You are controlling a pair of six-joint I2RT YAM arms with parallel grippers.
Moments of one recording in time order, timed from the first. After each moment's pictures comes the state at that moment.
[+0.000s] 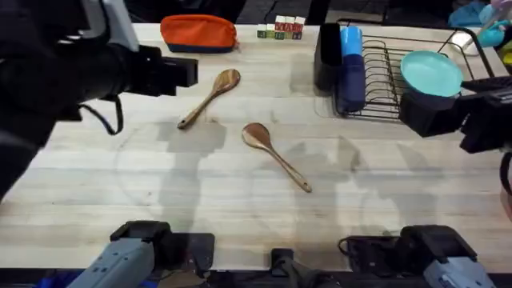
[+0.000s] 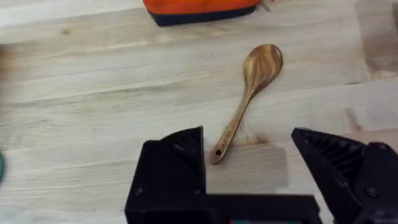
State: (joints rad) left arm 0.00 0.99 1.00 -0.72 0.05 0.10; right arm 0.01 0.56 0.90 -0.83 -0.10 -0.08
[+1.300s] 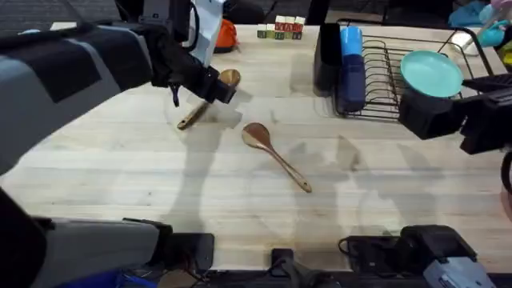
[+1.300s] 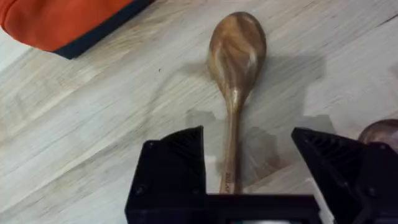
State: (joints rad) left arm -0.14 1.53 1.03 -0.48 0.06 0.42; right arm 0.01 0.56 0.90 -0.83 -0.10 -0.13
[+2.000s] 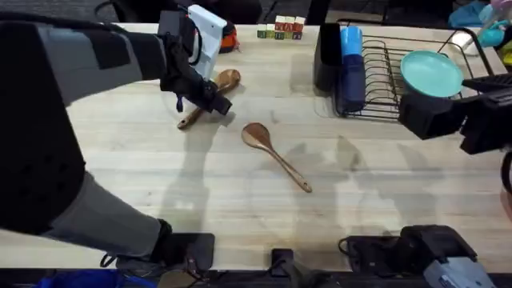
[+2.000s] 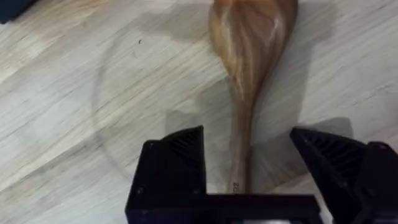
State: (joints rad) left arm -0.09 1.73 1.05 -0.48 0.08 0.44; right arm 0.01 0.56 0.90 -0.83 -0.10 -0.13
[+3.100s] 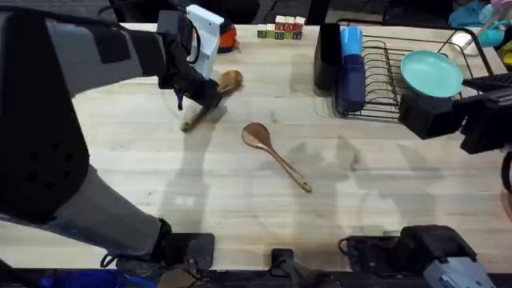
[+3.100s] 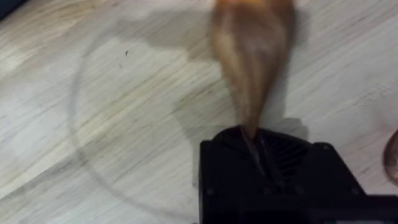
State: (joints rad) left arm -0.07 1.77 1.08 -0.49 0.16 0.44; right arm 0.01 0.56 0.90 -0.83 -0.10 -0.13
